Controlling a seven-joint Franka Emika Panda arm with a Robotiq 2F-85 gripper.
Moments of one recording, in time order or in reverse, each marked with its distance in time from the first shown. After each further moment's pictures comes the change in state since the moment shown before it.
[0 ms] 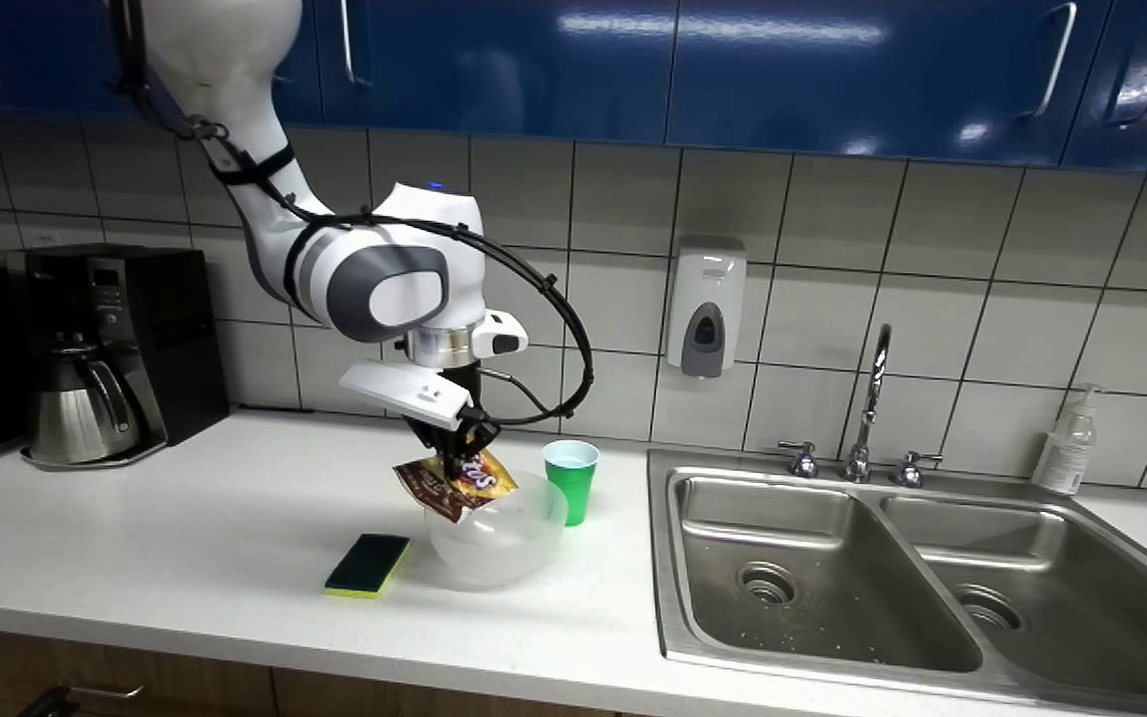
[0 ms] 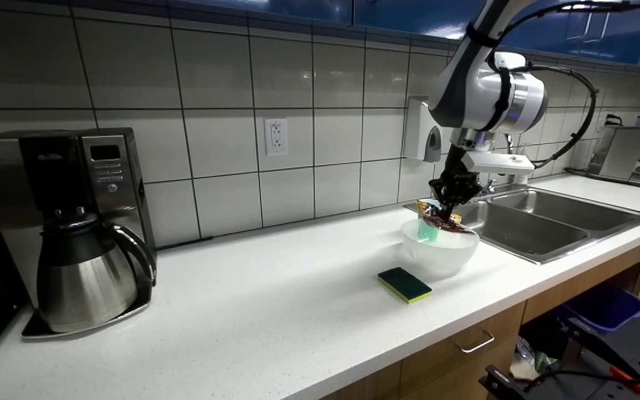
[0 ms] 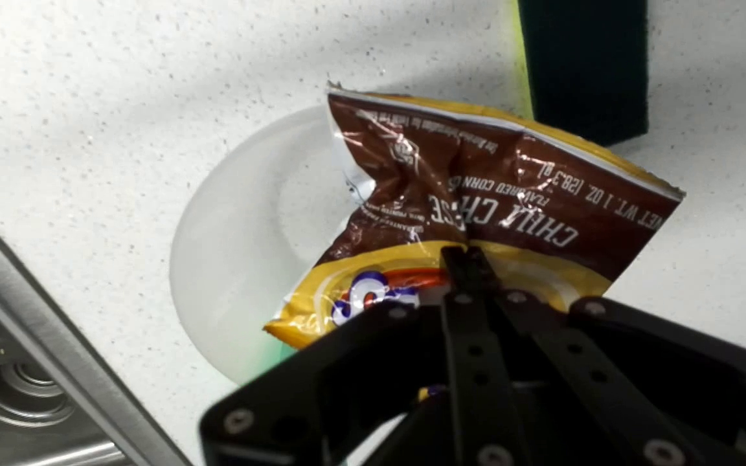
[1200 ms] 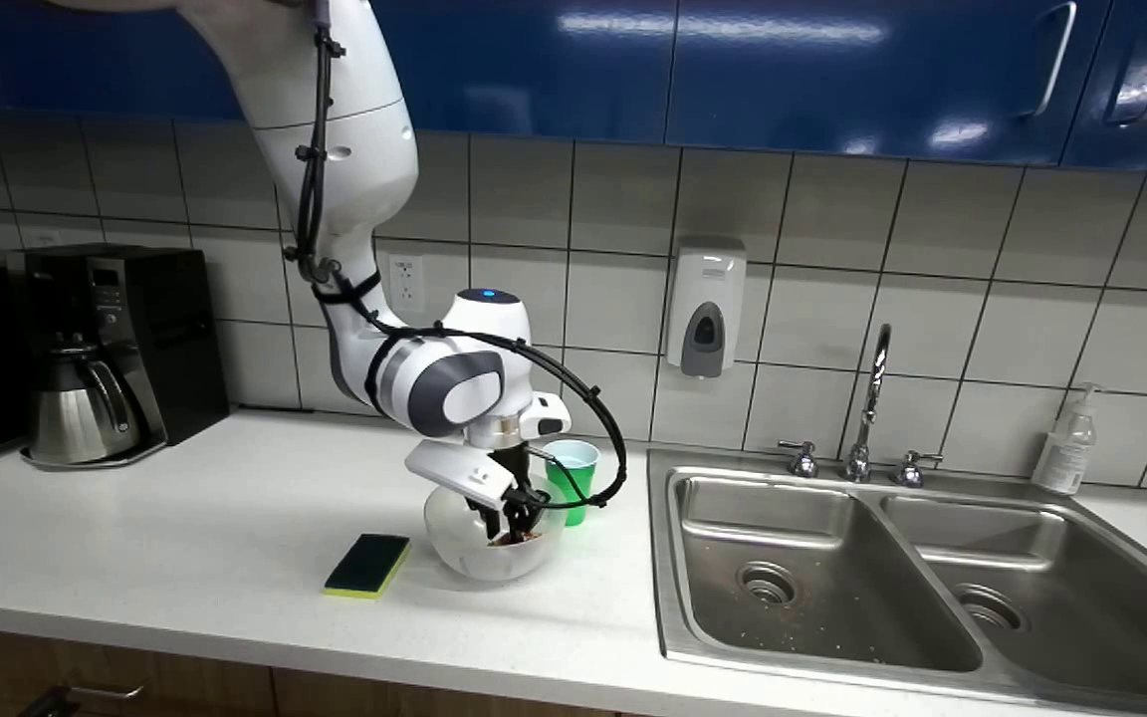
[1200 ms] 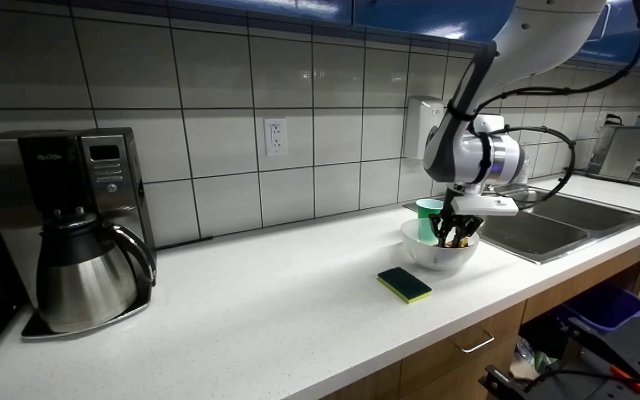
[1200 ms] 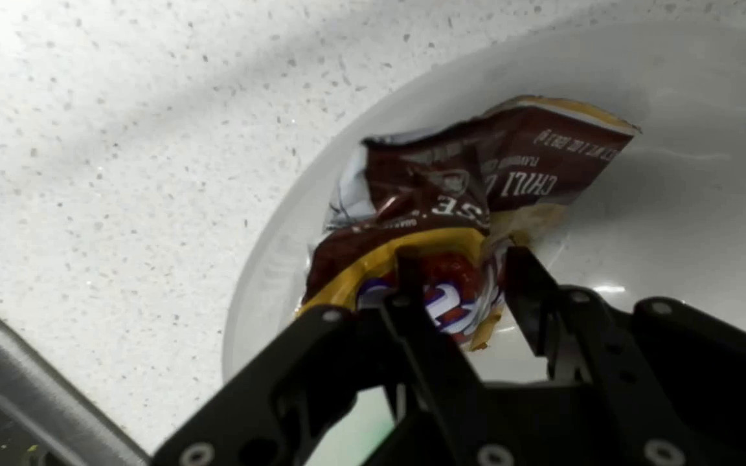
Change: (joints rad) arm -0.057 0.378 -0.009 0.240 -0.083 0.117 0.146
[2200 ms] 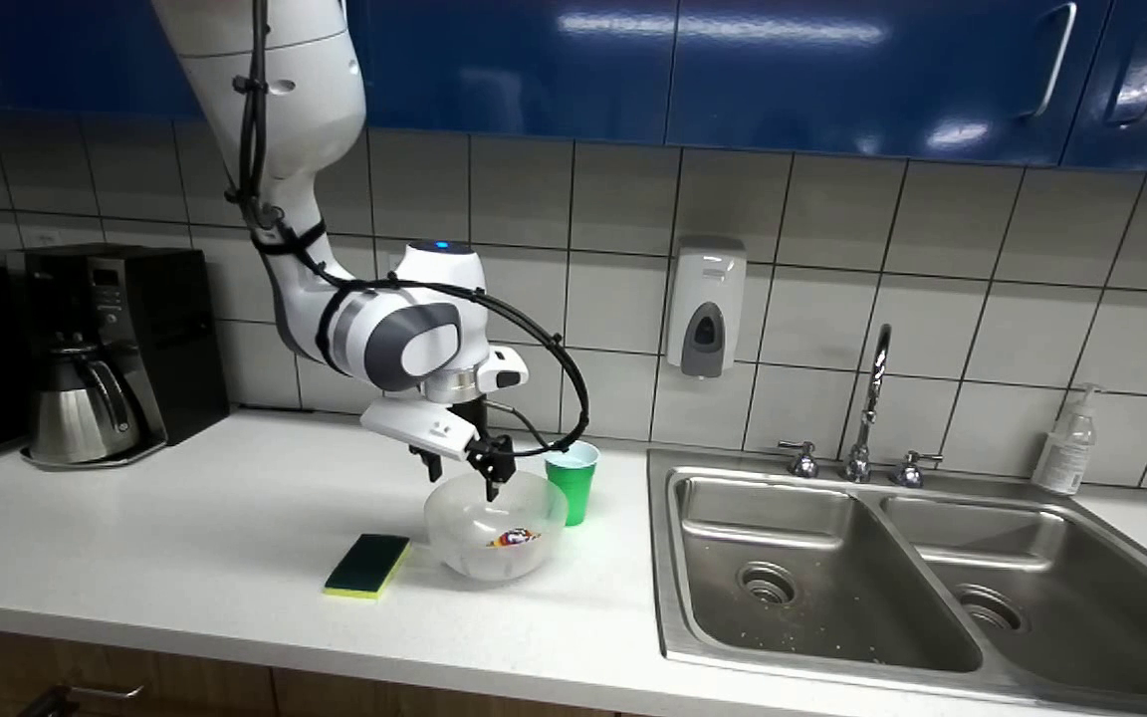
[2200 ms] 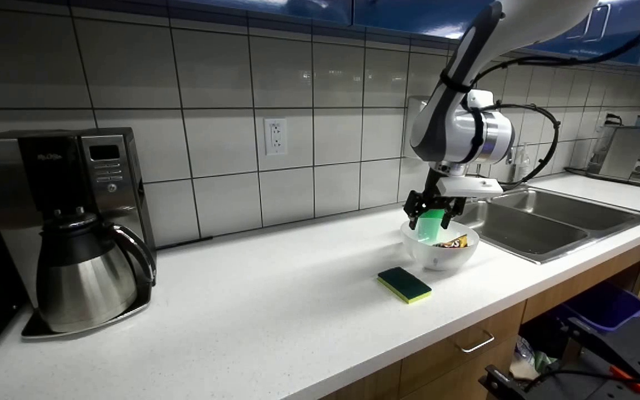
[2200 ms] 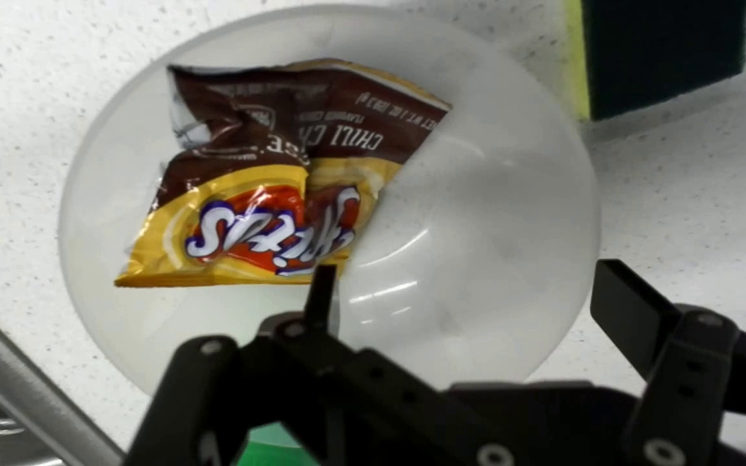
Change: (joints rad) arm 0.005 -0.145 0.091 -0.087 -0.030 -0.004 -0.014
